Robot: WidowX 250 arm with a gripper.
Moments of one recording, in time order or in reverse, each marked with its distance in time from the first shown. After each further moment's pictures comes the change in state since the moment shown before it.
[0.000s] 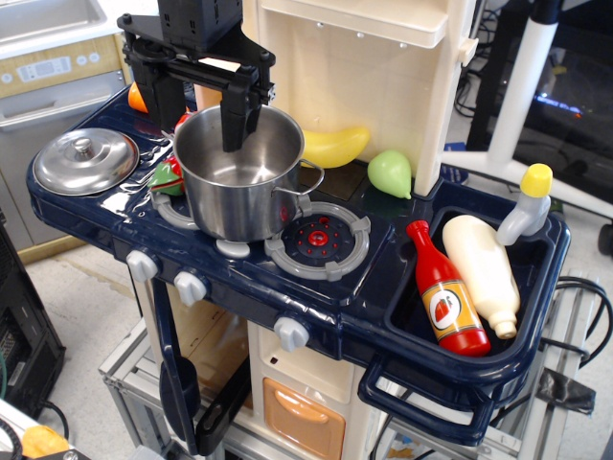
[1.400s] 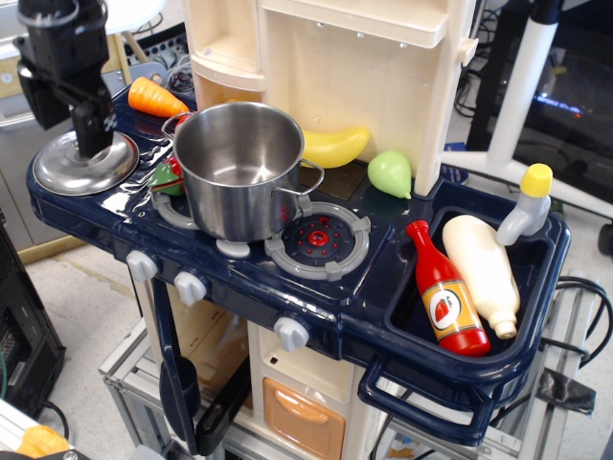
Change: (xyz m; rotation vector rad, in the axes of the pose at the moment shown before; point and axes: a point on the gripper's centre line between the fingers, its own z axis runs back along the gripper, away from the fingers) arm 0.019 0.143 -0.070 0.113 0.008 -0.236
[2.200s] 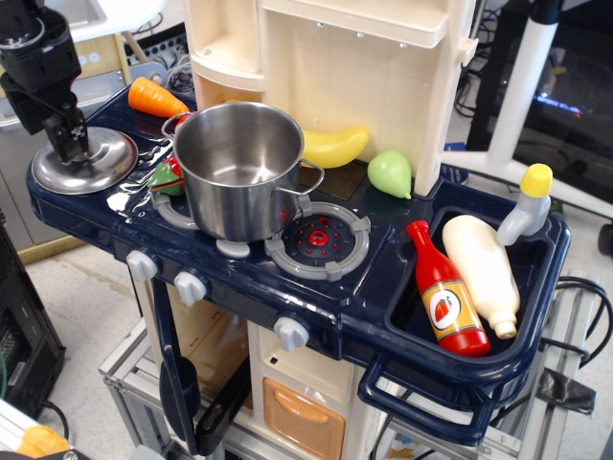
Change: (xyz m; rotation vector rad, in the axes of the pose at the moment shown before) arm 0.004 0.036 -0.031 -0.027 -0.078 -0.095
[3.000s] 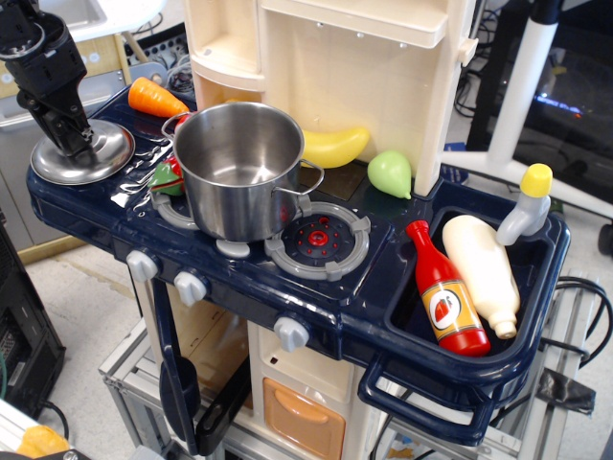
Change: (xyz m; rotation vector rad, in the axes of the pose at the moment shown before) arm 0.010 -0.005 -0.008 -0.047 -0.097 0.033
